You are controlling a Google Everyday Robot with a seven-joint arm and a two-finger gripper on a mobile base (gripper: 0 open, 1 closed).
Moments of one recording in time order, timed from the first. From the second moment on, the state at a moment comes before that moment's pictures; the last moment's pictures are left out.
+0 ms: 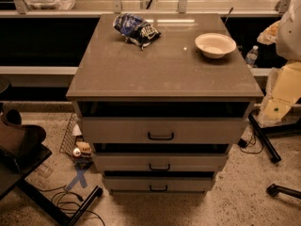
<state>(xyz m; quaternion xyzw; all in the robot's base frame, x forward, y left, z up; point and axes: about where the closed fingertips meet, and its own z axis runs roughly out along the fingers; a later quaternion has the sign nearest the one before) 0.438 -0.216 0.977 -0.60 0.78 -0.04 0.16</state>
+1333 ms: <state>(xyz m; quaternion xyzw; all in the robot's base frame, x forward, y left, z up) 0.402 -0.213 0.801 -0.56 0.76 0.11 0.31</state>
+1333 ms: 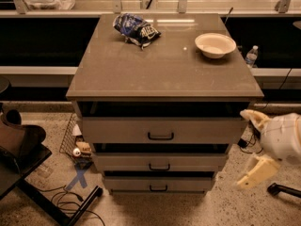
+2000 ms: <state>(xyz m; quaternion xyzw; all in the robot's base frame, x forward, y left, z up) 0.439 -0.213 0.765 -0.56 0.72 0.08 0.41</state>
